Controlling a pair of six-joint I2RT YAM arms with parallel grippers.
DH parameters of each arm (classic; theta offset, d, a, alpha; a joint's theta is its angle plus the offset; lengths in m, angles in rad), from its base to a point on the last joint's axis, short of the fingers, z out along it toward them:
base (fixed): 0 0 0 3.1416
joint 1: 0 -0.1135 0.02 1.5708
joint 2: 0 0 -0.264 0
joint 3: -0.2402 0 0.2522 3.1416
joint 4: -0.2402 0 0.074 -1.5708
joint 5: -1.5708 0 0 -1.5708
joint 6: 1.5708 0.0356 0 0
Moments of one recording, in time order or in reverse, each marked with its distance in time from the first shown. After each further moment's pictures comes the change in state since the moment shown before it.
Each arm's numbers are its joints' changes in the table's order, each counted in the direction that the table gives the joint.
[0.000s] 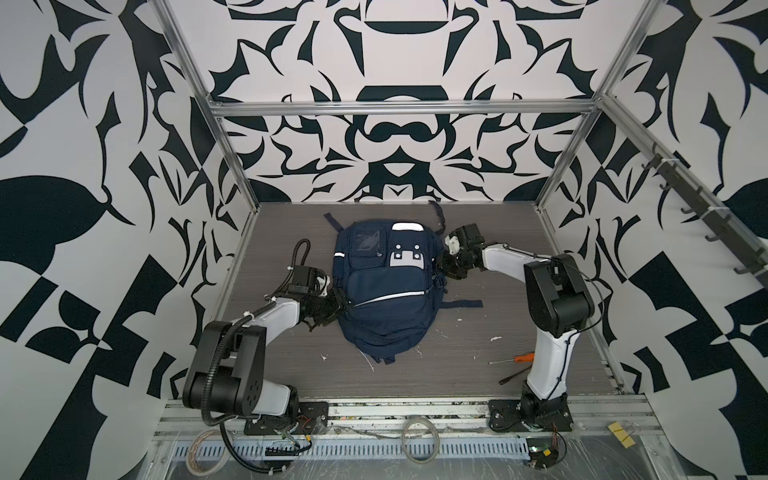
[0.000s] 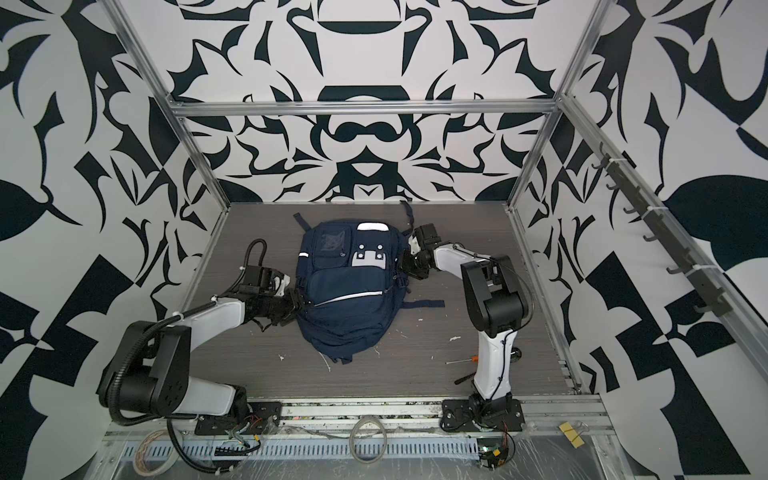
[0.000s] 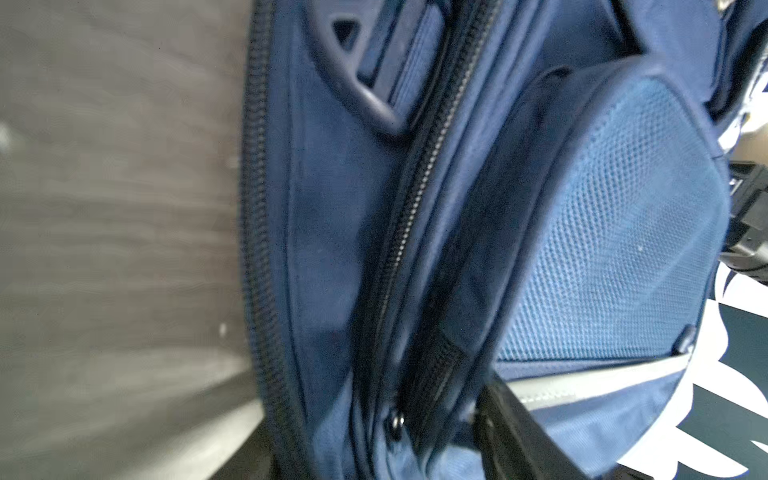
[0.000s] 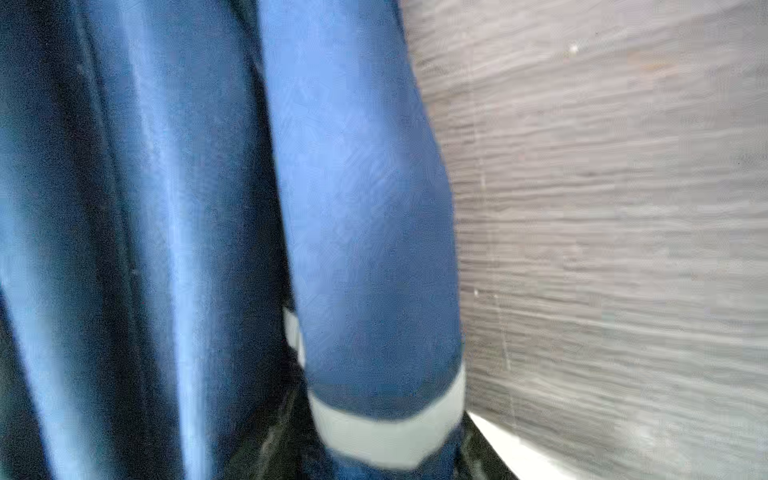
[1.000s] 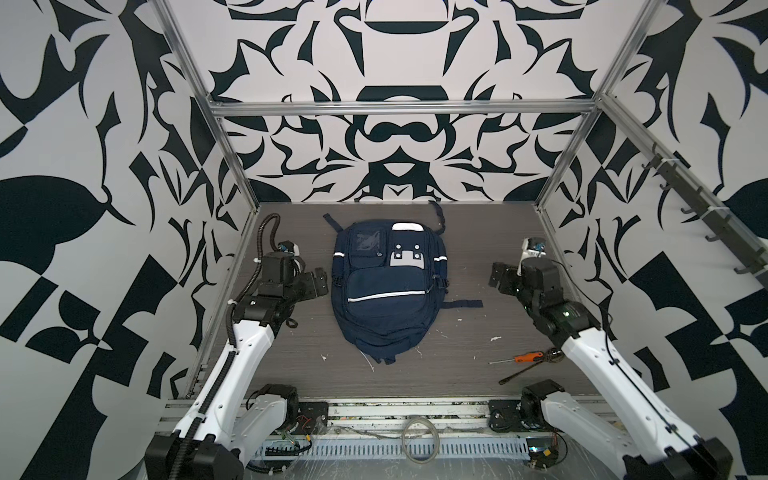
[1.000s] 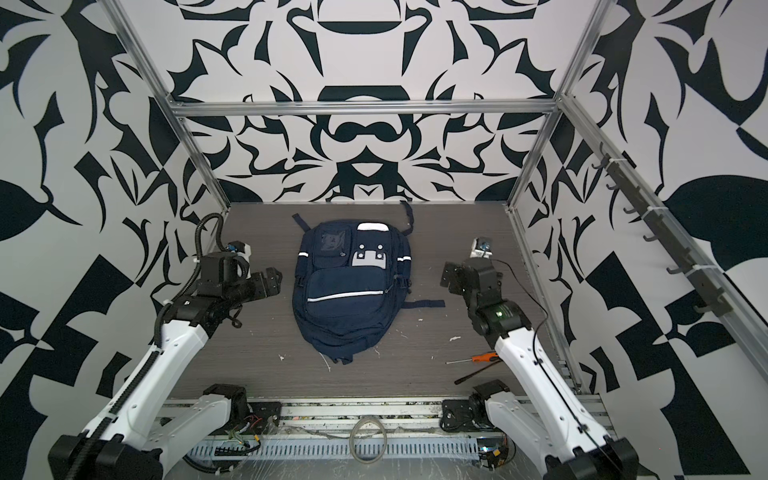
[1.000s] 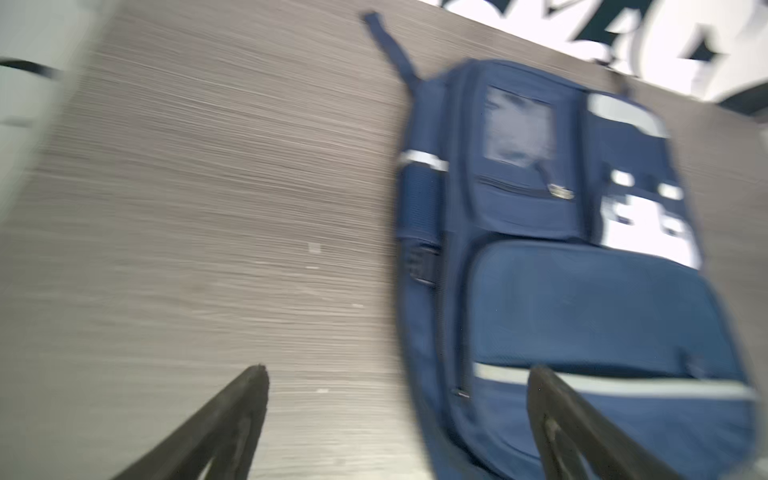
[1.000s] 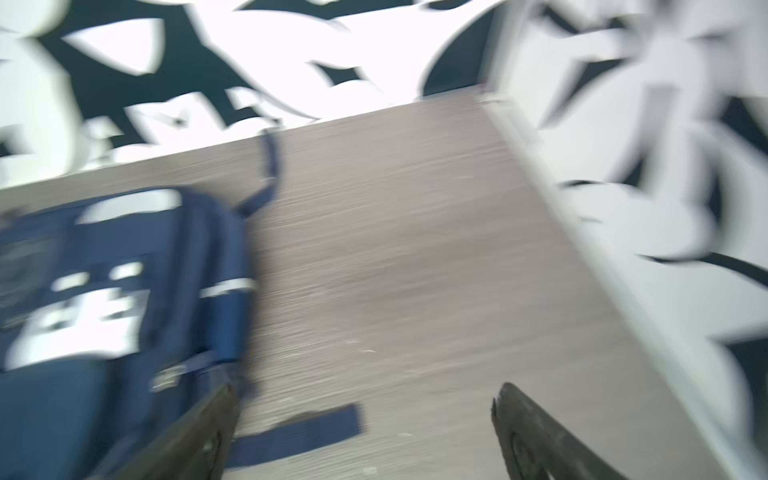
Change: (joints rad) left arm -0.030 -0.452 -0.207 -0.353 0.577 0.353; right arm 0.018 -1.110 0.543 -0.106 -0.788 -0.166
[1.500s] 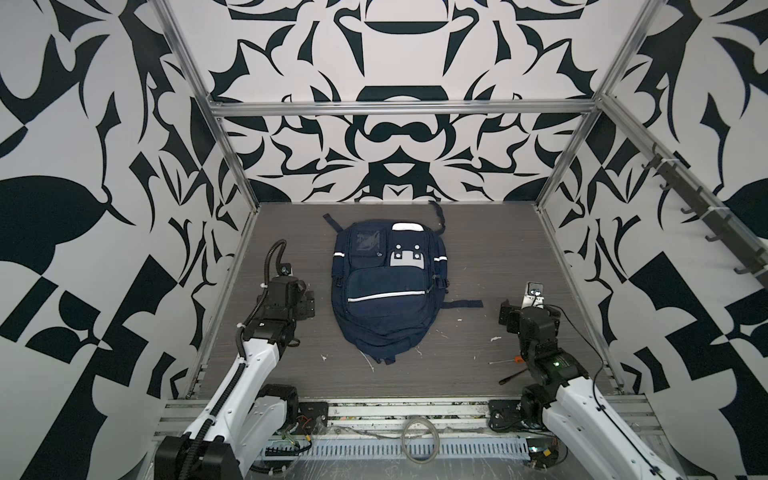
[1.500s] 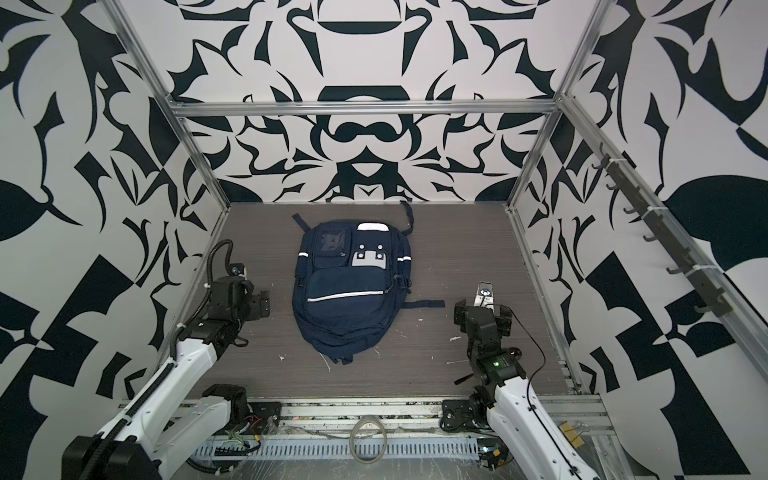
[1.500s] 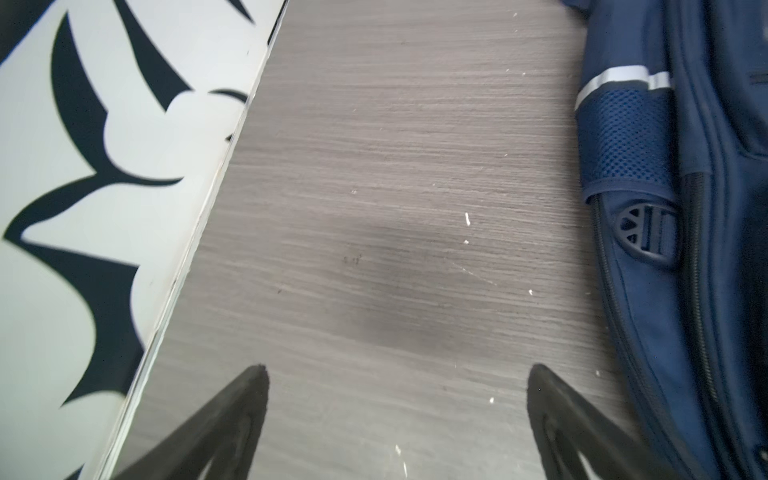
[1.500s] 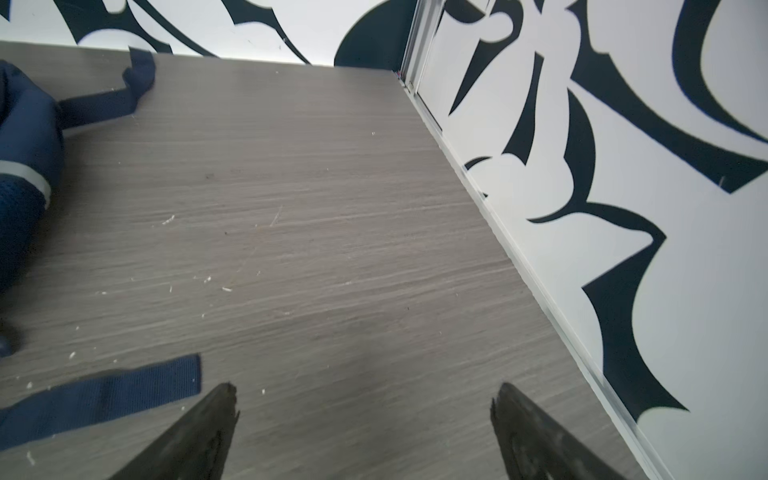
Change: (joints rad) left arm -0.018 -0.082 0.326 0.254 0.295 0.241; right arm 0.017 -0.279 0.506 0.298 -0.148 -0.227
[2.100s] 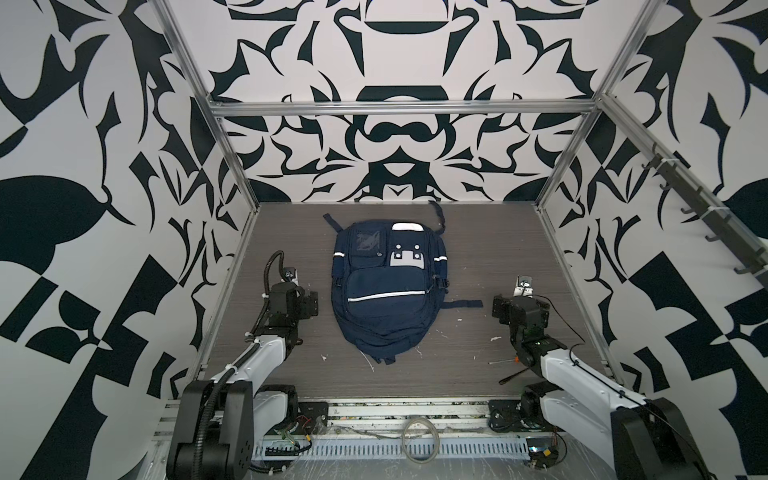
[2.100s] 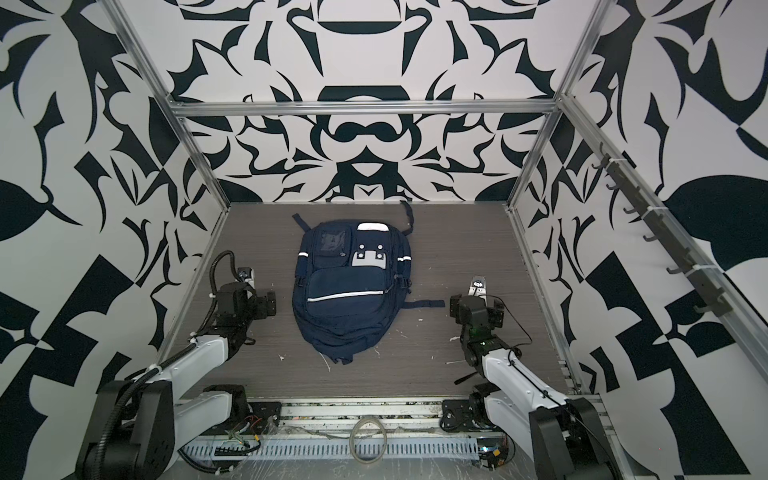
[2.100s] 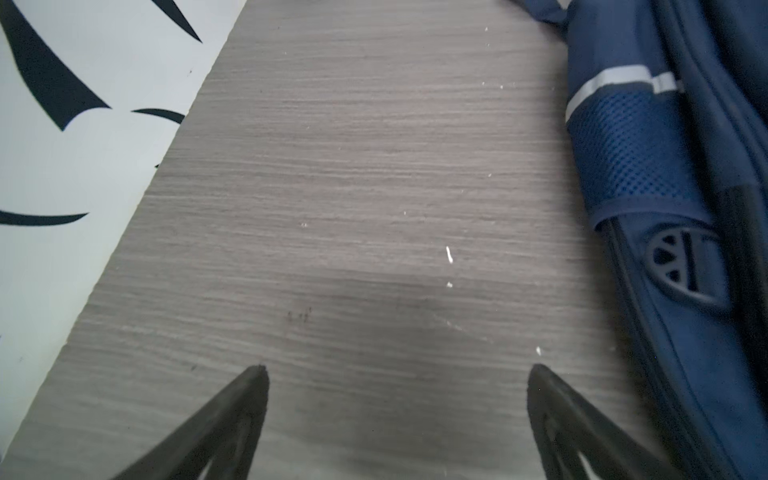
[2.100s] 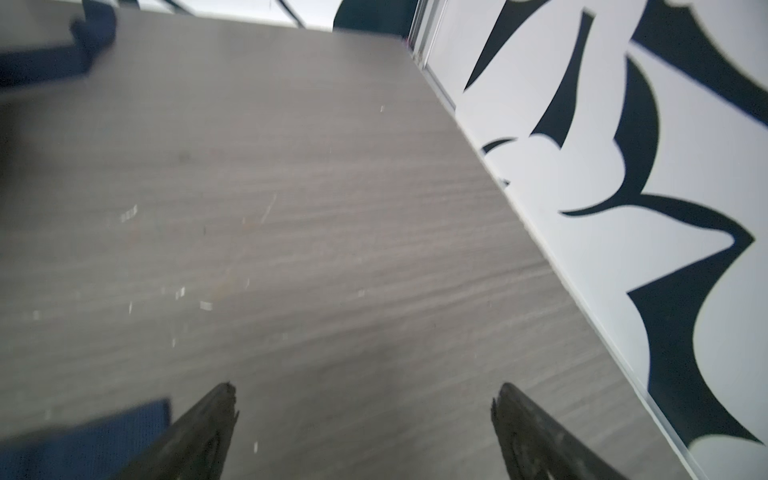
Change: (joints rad) left arm -0.082 0.247 0.161 0.518 -0.144 0.052; right arm 0.058 0.408 0.010 0.393 0.021 -0.007
